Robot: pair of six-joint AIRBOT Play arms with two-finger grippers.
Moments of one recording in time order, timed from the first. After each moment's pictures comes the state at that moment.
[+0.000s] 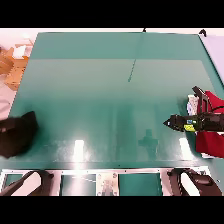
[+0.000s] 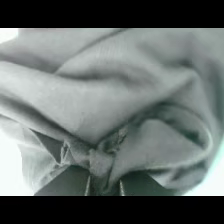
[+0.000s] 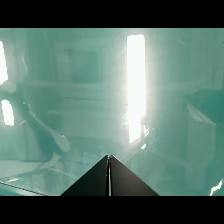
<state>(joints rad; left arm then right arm) 0.51 -1.06 0.92 1.65 -1.35 -1.52 -0.19 -0.68 0.63 -1.05 1.30 1.49</state>
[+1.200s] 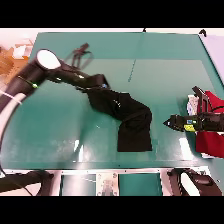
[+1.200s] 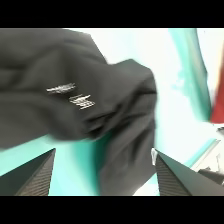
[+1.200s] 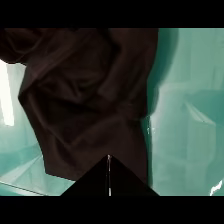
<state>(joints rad) -0.29 -1.39 1.37 0.86 -1.17 -1.49 -0.19 -0.68 0.63 -1.05 1.30 1.49</state>
